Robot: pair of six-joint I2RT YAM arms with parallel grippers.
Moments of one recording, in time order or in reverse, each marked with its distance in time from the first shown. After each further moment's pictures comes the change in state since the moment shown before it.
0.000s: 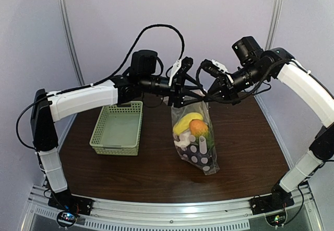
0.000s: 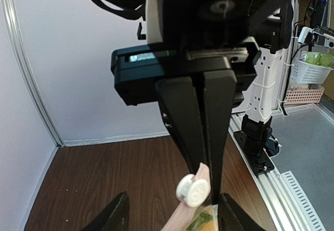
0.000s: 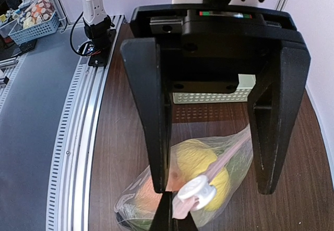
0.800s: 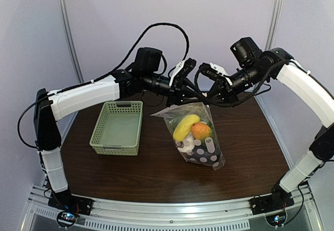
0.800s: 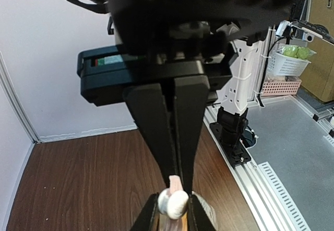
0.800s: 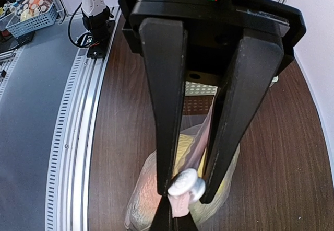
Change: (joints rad) left arm -0.007 0.036 0.114 -0.212 0.112 0.070; right arm 0.013 0.000 0.000 -0.025 0.047 -0.014
